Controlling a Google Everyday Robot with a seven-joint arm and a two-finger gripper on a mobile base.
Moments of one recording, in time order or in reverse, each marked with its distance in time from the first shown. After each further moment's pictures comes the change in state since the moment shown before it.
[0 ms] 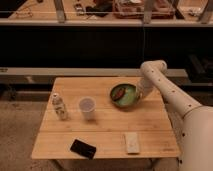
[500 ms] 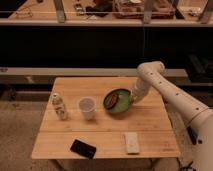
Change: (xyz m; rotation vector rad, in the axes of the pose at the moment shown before) arm -0.050 -0.038 -0.020 0.071 -0.032 -0.150
